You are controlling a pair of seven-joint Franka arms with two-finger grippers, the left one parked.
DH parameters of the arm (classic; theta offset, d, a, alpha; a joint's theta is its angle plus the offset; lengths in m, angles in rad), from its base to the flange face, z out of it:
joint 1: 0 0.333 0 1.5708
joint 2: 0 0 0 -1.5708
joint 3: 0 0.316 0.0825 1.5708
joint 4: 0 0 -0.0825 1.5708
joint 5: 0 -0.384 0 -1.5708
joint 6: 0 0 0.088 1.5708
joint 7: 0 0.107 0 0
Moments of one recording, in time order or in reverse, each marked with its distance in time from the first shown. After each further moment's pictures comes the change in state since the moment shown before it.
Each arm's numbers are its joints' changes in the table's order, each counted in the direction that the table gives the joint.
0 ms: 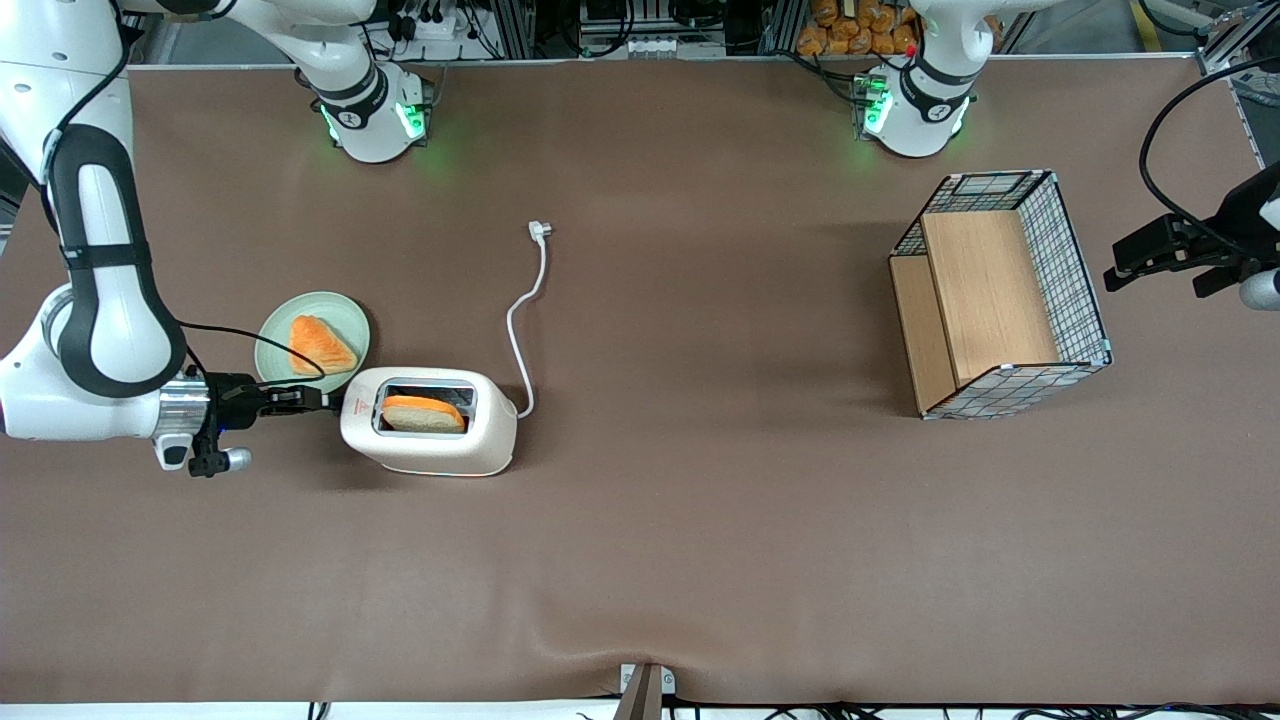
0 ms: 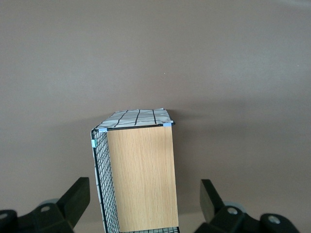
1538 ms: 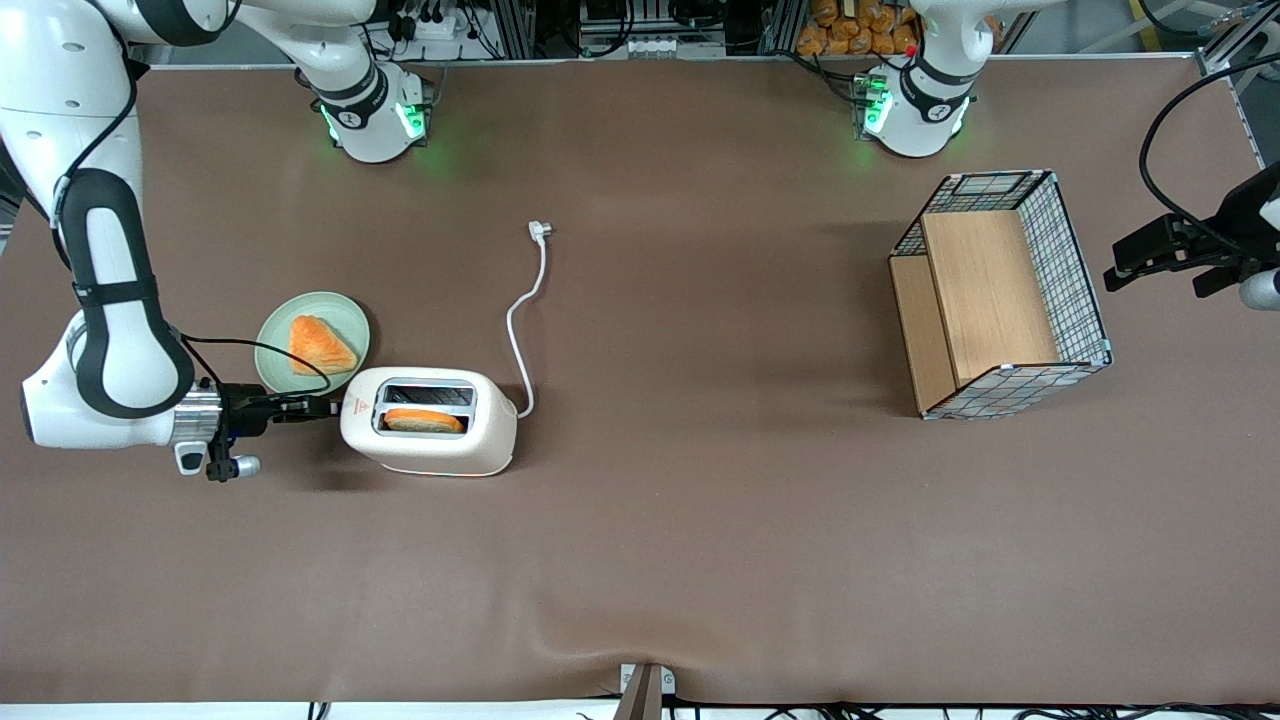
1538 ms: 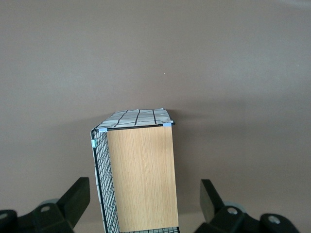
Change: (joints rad) arm -0.029 -0.086 0.000 0.003 -0.071 0.021 -0.073
